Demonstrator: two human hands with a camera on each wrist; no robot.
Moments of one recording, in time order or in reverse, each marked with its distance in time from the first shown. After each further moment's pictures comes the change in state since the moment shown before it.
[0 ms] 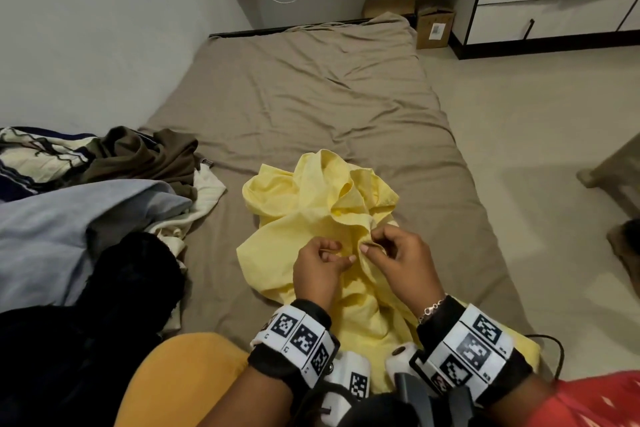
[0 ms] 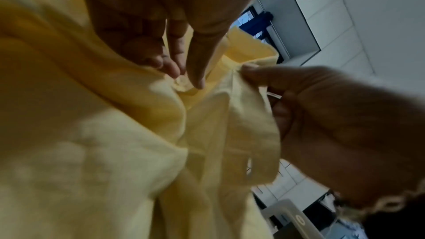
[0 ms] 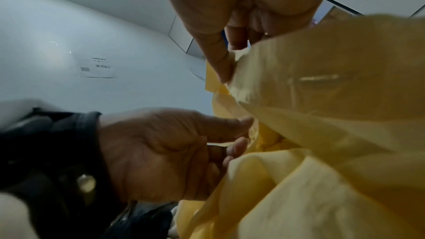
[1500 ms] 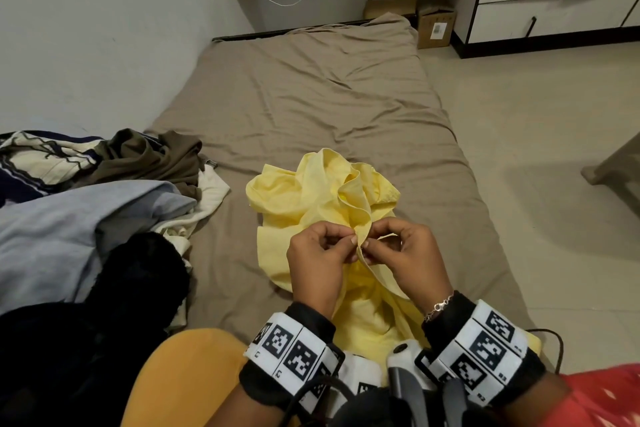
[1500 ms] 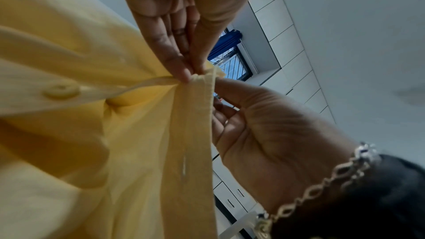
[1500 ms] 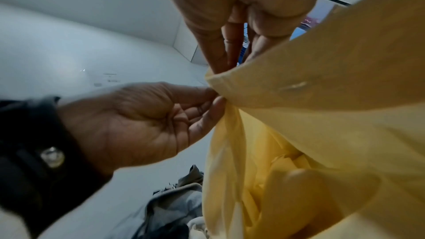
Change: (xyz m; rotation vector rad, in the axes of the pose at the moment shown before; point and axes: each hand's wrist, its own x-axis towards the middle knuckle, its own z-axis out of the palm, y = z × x) left_hand -0.037 0.043 -0.011 -0.268 0.034 0.225; right_hand -0.008 -0.024 -0.009 0.288 -0.046 0.089
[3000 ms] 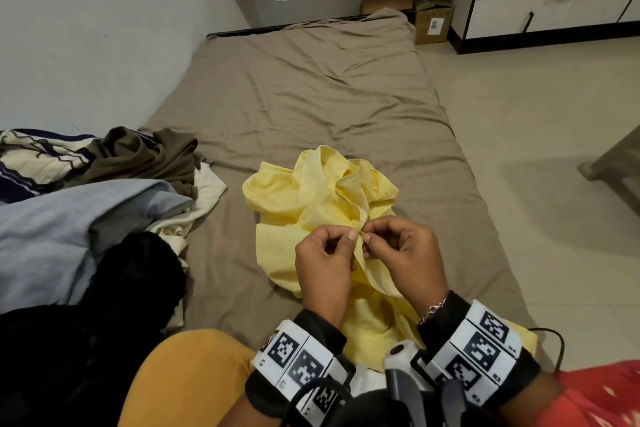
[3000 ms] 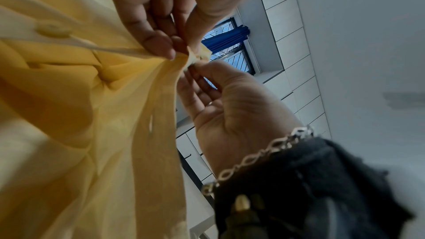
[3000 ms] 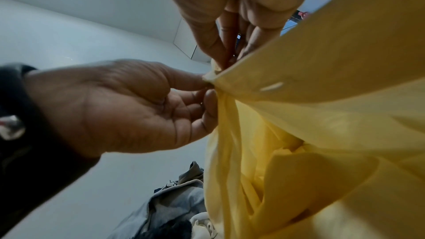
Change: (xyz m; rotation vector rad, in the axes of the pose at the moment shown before) left_hand -0.005 -0.009 0.010 -0.032 0.038 0.002; right_hand -0.003 0.001 0.003 -0.003 0.051 -0.115
